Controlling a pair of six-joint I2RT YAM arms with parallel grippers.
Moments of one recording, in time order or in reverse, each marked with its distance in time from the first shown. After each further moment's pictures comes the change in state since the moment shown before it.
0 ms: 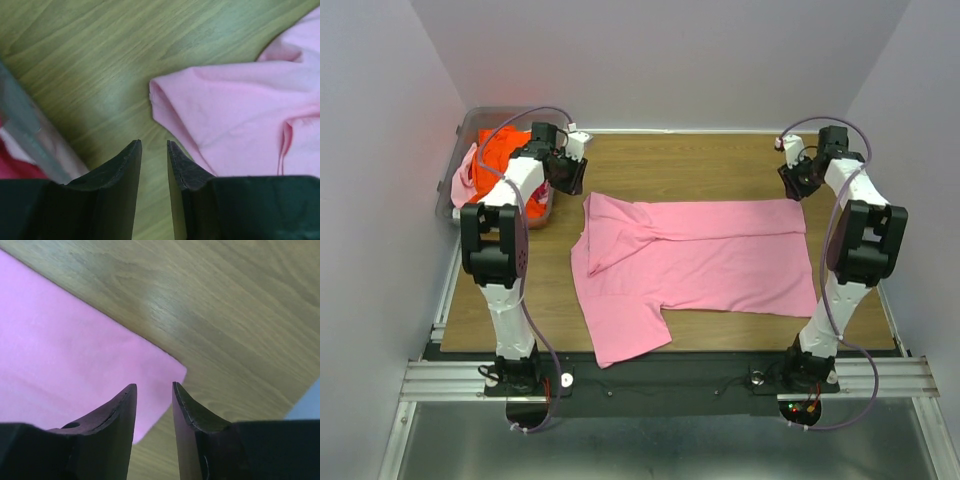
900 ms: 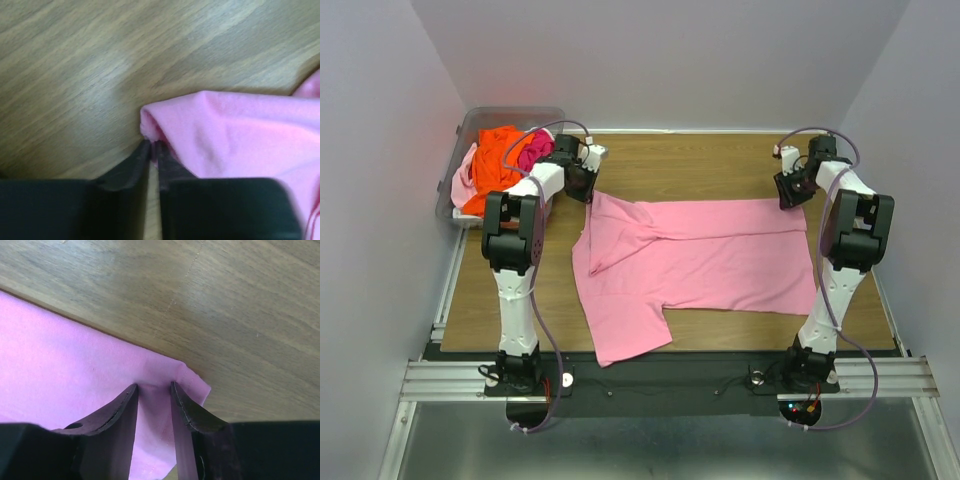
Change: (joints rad) left arm -0.067 0.201 0.033 0.104 -0.099 -0.071; right arm 0.000 0.198 0.064 0.019 0.074 0.171
